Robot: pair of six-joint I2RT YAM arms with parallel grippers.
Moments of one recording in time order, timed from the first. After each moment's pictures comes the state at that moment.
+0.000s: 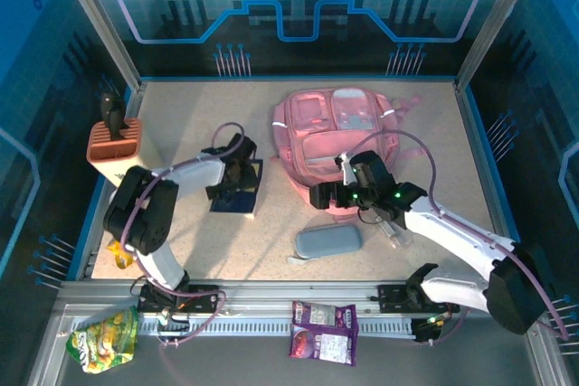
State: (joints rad) left arm -0.41 1.69 0.96 -0.60 -0.23 -0.80; right arm 0.62 1.14 0.72 -0.35 -0.21 0.49
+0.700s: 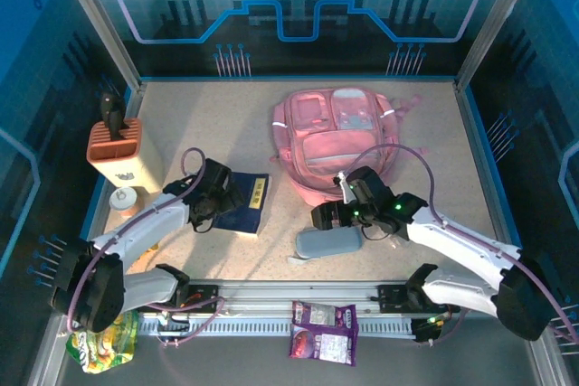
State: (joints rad) left arm -0.37 1.20 0.65 -0.66 -0.11 -0.89; right arm 0.71 1.11 0.67 -0.47 -0.20 0.51
